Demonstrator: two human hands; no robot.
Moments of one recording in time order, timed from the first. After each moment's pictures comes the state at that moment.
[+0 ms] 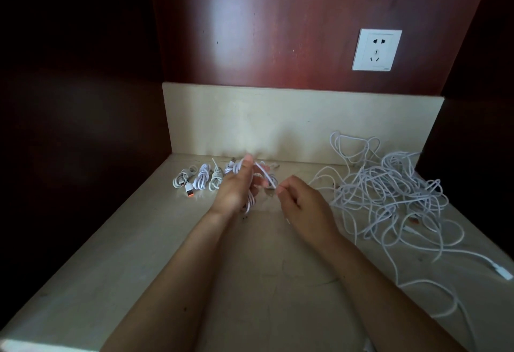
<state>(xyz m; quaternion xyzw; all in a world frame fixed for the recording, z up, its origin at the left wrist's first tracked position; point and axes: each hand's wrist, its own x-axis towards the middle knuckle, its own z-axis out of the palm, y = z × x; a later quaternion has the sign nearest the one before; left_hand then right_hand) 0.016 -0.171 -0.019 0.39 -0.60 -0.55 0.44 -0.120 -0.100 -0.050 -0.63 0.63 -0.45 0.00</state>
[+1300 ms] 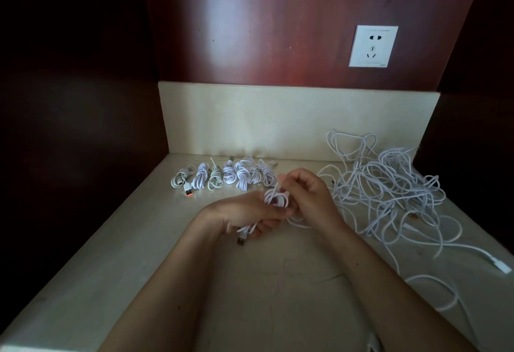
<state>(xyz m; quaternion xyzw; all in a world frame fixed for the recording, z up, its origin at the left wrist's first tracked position) 0.023 -0.155 -0.016 0.27 -0.73 -0.62 0.08 -0.114 -0.100 -0.029 -0.50 0.53 -0.63 0.25</state>
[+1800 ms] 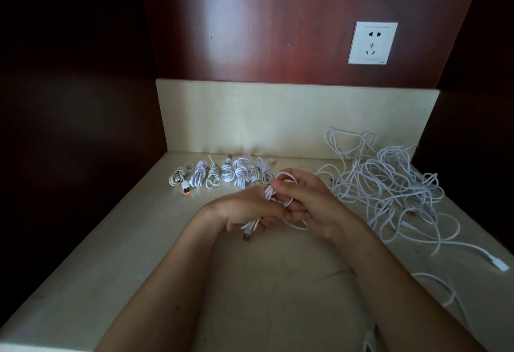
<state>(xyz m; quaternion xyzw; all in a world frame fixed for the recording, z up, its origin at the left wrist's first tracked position) 0.021 -0.151 -0.010 0.27 -0.74 -0.60 0.11 -0.118 -0.087 -0.013 -0.47 0.45 -0.57 0.50</state>
